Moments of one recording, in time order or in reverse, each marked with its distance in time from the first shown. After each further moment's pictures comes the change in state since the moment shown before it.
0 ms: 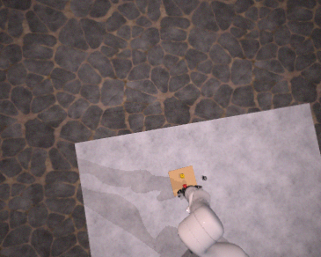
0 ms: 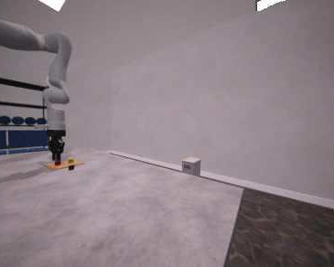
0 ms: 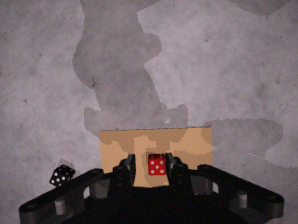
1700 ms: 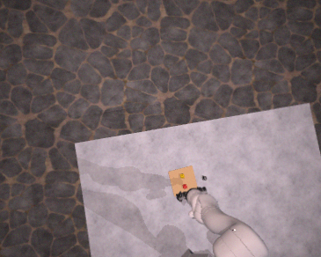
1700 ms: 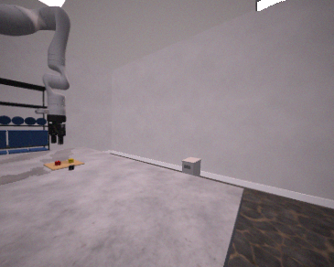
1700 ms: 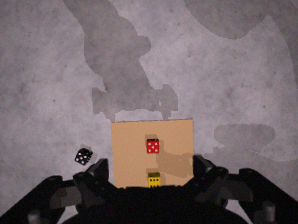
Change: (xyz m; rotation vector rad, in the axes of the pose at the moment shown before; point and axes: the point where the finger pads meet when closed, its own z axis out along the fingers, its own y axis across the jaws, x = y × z) arm -0.003 0.002 -0.074 -0.009 -0.010 0.003
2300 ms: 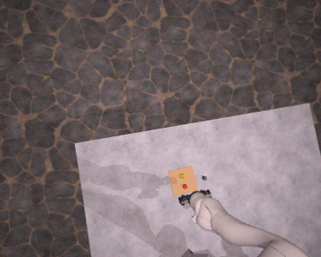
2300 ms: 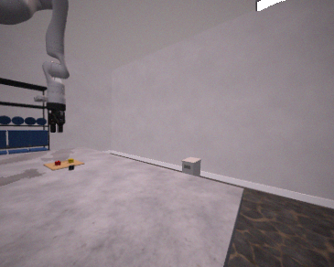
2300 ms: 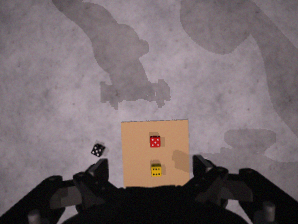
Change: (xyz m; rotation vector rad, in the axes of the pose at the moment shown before) arm 0.004 -0.004 -0.058 0.014 0.010 -0.002
